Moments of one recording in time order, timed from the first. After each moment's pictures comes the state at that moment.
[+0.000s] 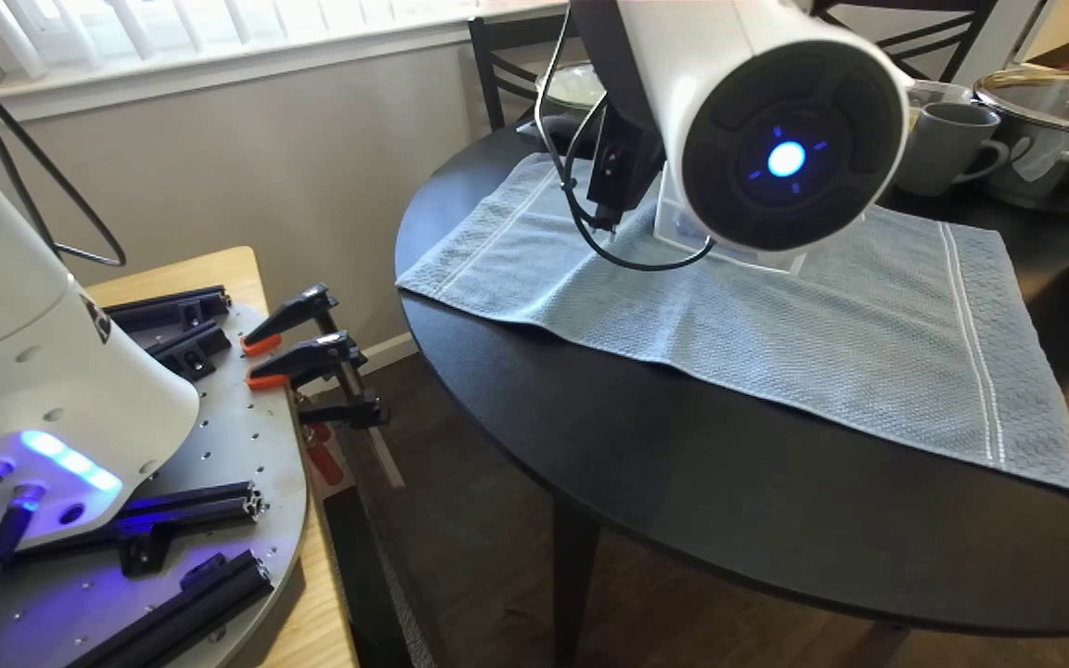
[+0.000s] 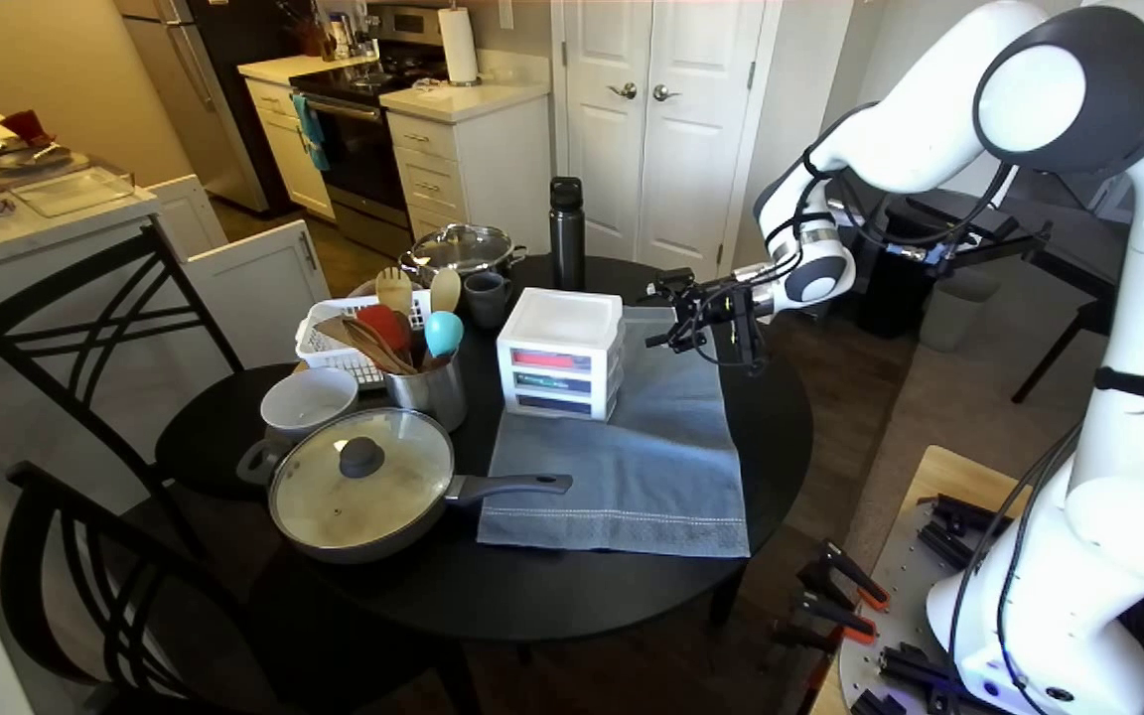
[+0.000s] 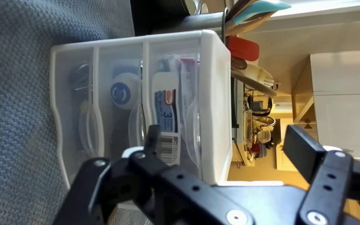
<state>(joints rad) -0.21 0.36 -0.27 -2.27 1.79 1.91 -0.87</state>
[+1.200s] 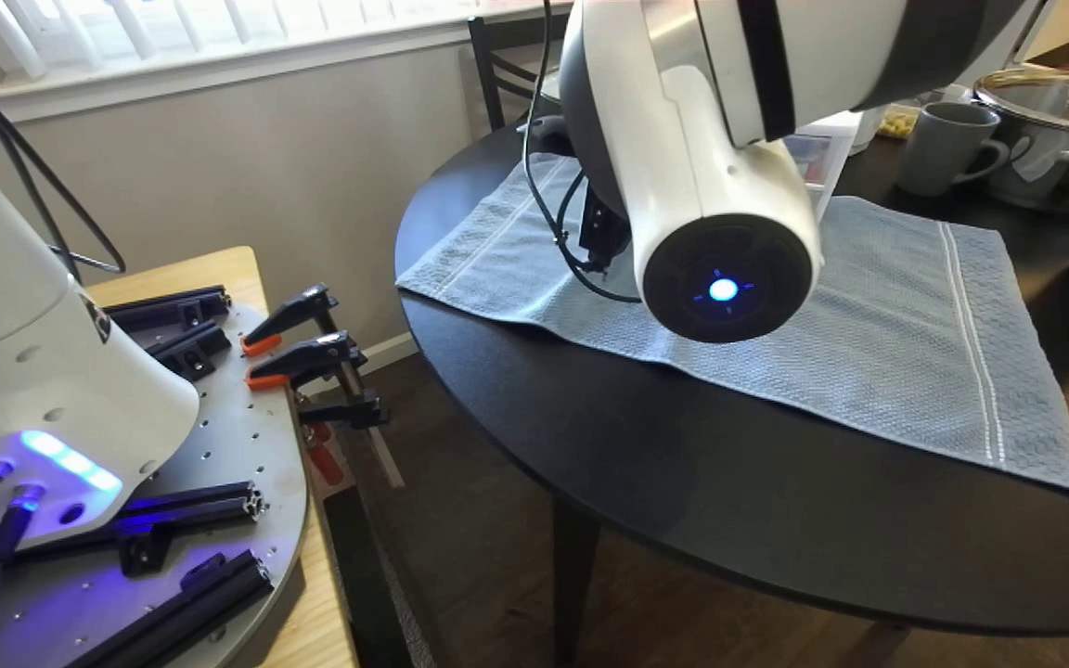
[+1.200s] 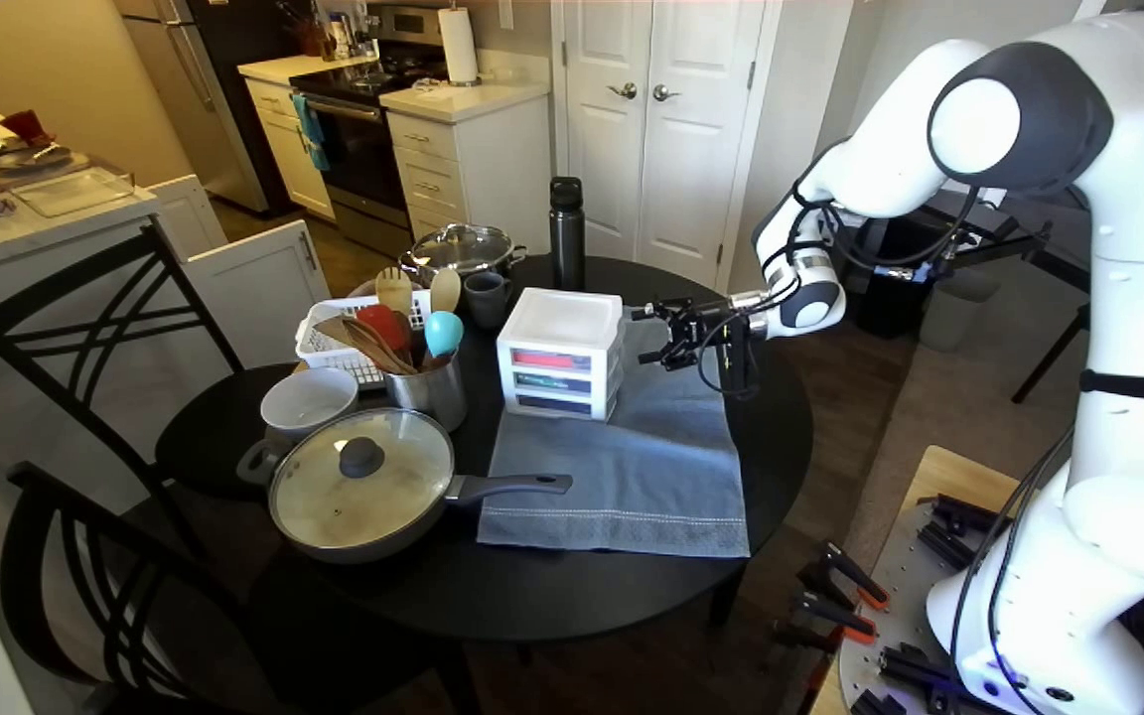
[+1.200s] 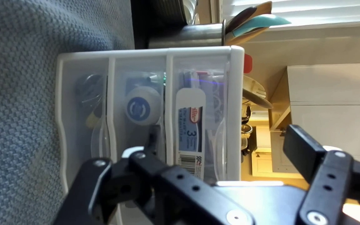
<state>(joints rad) -0.22 0.47 -0.26 -2.26 1.86 1.78 -1.02</state>
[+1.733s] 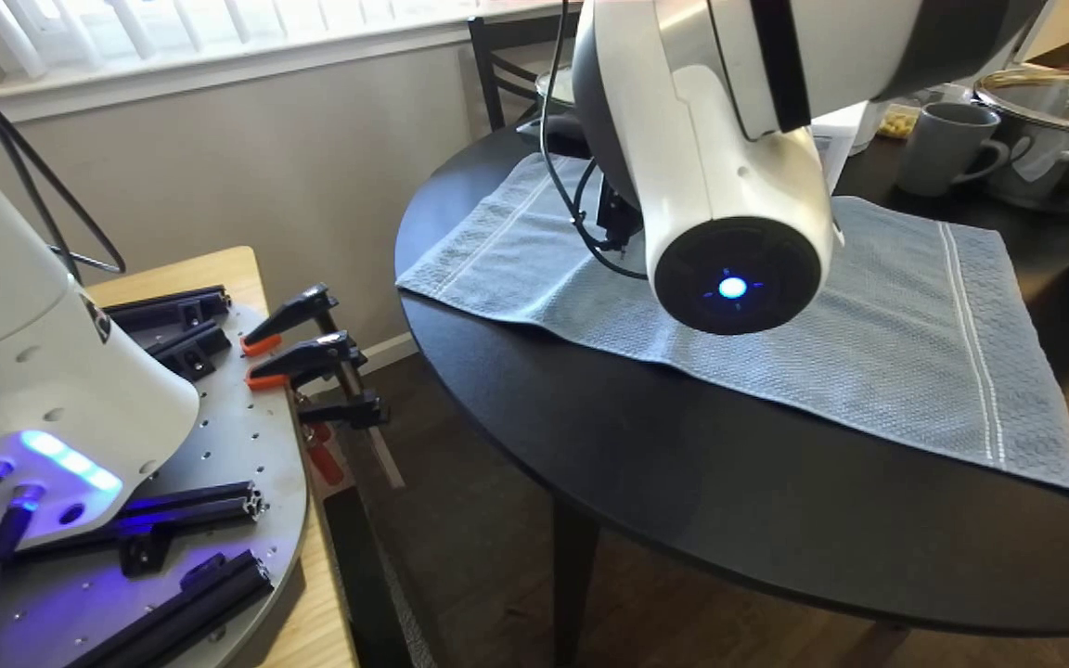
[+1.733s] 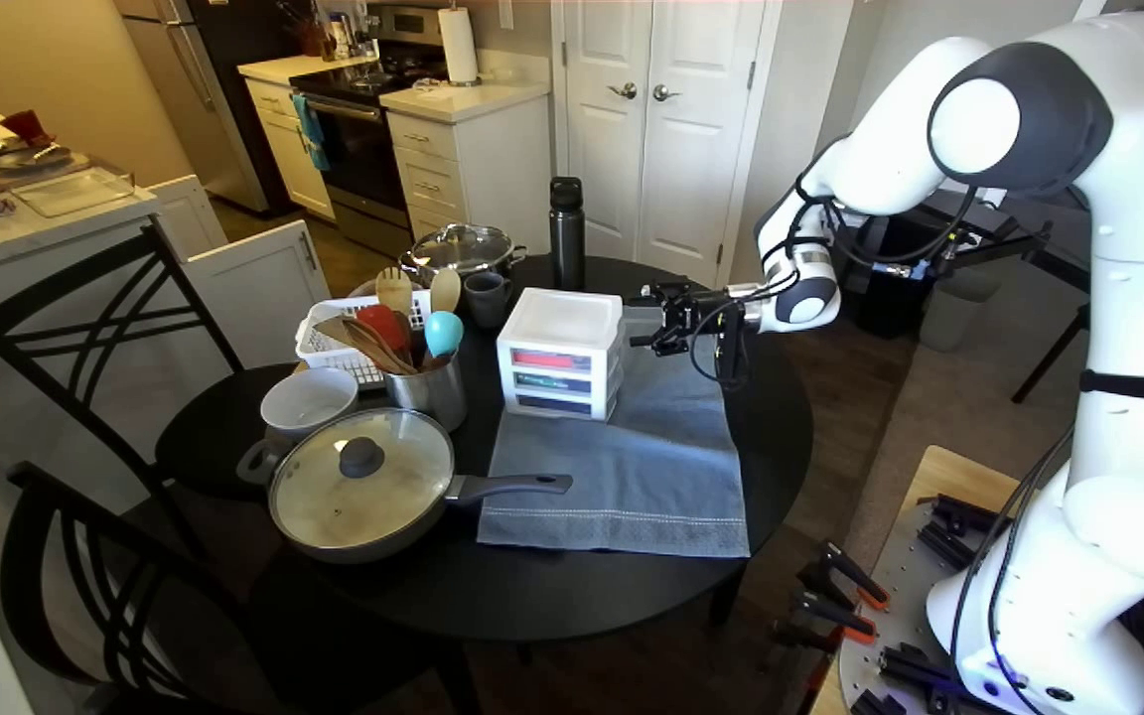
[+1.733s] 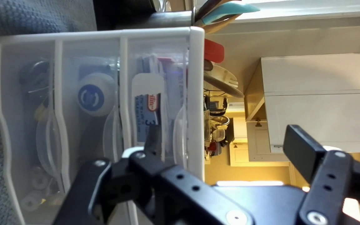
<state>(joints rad) -0.22 0.47 -0.26 -2.24 1.93 1.72 -1.02</state>
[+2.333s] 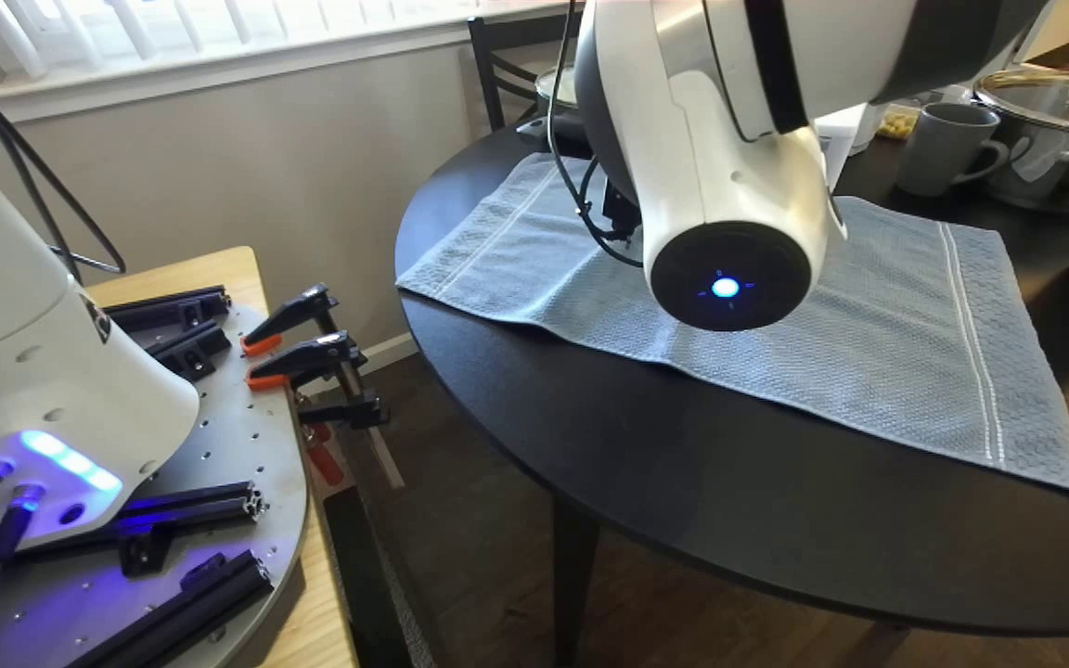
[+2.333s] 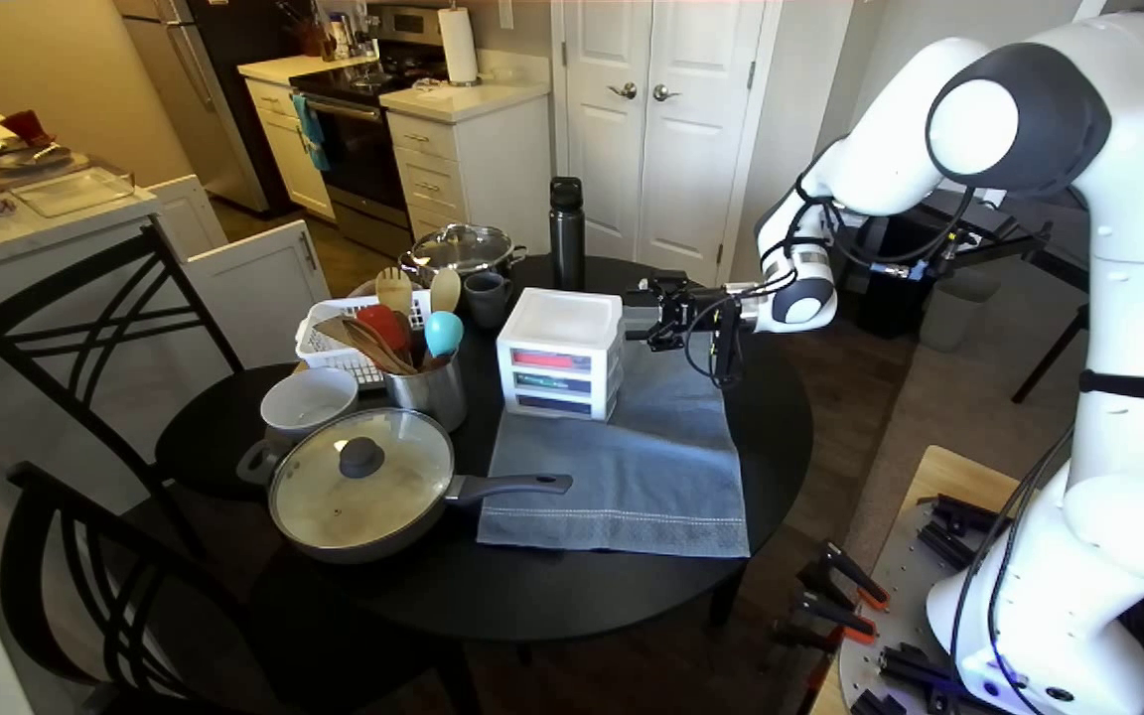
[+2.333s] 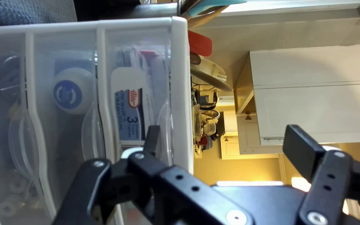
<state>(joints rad) -0.22 0.47 -0.25 -2.23 1.97 1.70 -1.02</state>
